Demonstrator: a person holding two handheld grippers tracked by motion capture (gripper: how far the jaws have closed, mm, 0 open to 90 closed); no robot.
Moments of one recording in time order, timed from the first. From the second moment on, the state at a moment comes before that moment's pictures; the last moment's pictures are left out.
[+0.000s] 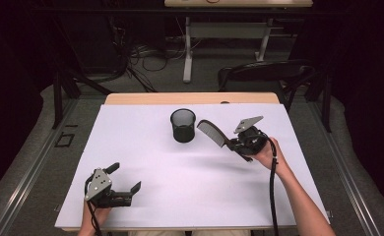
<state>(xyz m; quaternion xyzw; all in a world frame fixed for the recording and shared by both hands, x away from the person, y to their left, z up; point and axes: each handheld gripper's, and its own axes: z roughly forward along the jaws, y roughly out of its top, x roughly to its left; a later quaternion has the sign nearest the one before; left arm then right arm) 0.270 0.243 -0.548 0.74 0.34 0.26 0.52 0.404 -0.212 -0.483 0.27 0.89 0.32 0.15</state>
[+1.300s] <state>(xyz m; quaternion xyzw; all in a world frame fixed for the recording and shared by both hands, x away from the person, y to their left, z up) 0.269 0.244 -0.548 0.74 0.34 0.26 0.52 0.407 -0.211 -0.483 0.31 0.85 0.38 0.19</state>
